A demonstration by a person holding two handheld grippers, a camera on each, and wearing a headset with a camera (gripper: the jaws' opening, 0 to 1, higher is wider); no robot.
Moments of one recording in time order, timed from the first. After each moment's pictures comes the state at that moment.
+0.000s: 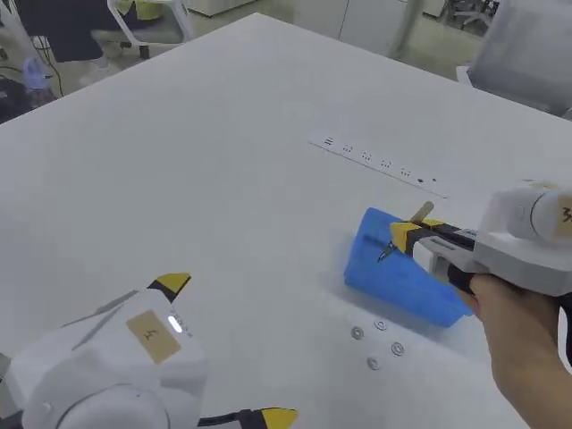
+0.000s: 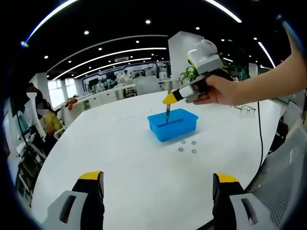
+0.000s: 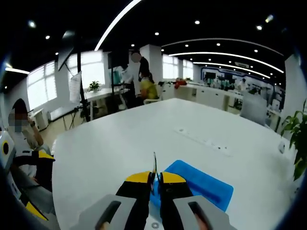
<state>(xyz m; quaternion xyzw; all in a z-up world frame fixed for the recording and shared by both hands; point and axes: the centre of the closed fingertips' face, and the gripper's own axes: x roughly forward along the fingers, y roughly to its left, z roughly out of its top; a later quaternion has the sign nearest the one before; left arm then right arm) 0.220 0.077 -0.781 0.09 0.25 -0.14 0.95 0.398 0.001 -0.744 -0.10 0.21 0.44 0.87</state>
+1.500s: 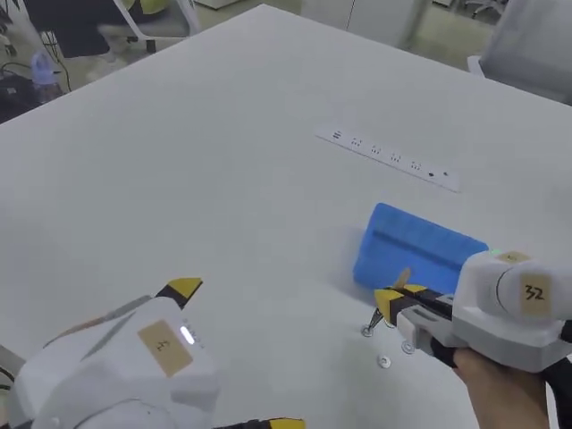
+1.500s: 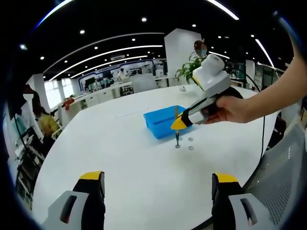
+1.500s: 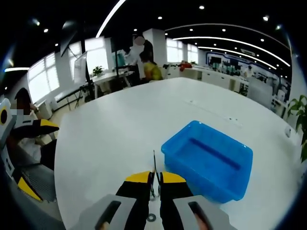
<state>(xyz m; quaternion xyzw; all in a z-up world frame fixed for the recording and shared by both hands) 0.218 0.073 -0.787 0.10 0.26 -0.15 0.95 0.364 -0.009 -0.821 -0.12 0.29 0.44 0.84</state>
